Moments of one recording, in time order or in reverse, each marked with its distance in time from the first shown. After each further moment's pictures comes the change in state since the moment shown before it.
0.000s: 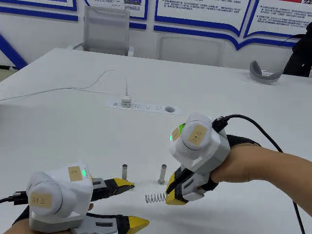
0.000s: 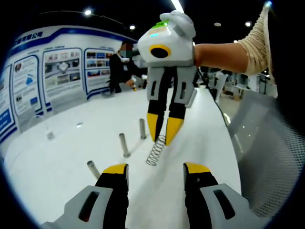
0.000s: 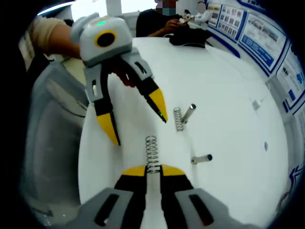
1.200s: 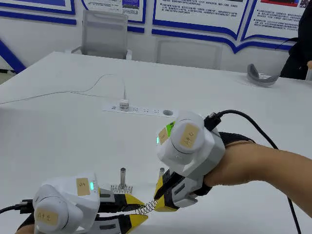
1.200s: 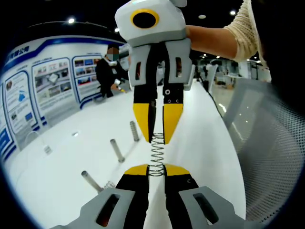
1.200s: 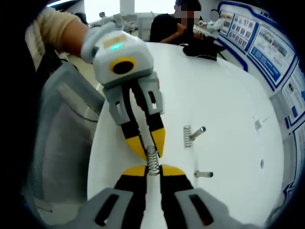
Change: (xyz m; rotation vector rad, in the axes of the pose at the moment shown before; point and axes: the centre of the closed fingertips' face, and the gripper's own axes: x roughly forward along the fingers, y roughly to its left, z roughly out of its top) left arm 0.007 -0.012 0.001 0.128 0.013 -0.040; right arm -0.015 0.022 0.033 -0.104 -0.017 0.018
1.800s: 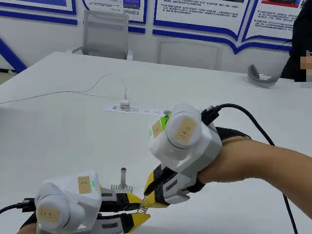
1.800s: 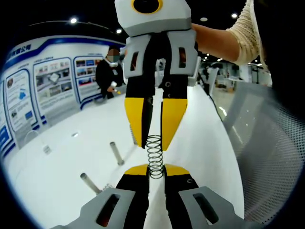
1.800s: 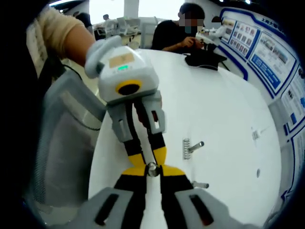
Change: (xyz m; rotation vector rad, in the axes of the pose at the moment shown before) left arm 0.002 0.000 0.006 -0.020 -0.022 0.001; right arm -0.004 0.001 0.024 -0.034 -0.047 -0.012
